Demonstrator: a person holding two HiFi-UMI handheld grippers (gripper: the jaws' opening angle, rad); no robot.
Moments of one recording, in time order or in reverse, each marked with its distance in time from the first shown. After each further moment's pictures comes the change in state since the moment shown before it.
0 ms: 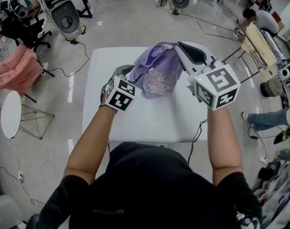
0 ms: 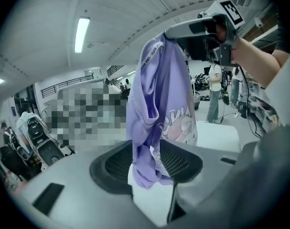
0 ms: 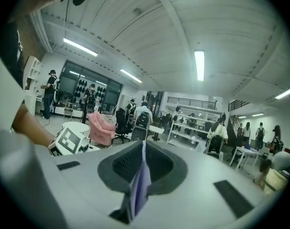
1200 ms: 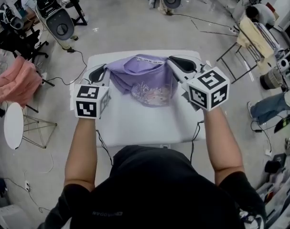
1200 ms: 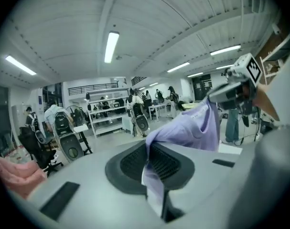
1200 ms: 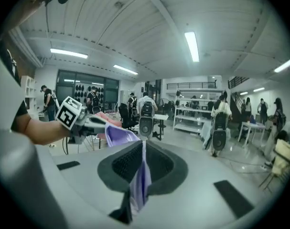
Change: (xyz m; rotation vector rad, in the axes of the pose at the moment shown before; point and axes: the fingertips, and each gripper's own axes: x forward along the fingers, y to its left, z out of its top) left arm -0.086 0.075 0.031 -0.165 -0.147 0.224; right arm -0.015 0.006 -0.058 0.175 0.120 0.059
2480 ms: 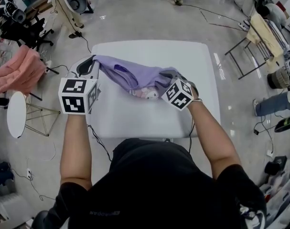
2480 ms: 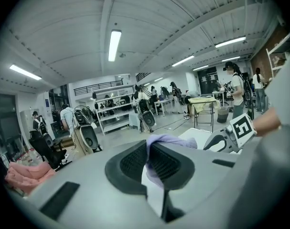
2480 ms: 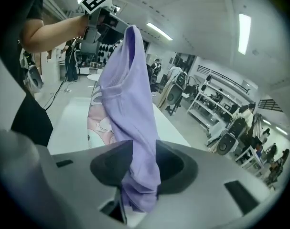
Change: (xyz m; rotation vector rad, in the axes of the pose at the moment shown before) left arm -0.009 0.021 0.007 0.018 0.060 0.094; right arm 0.088 0.022 -0.210 -0.403 0.378 0.164
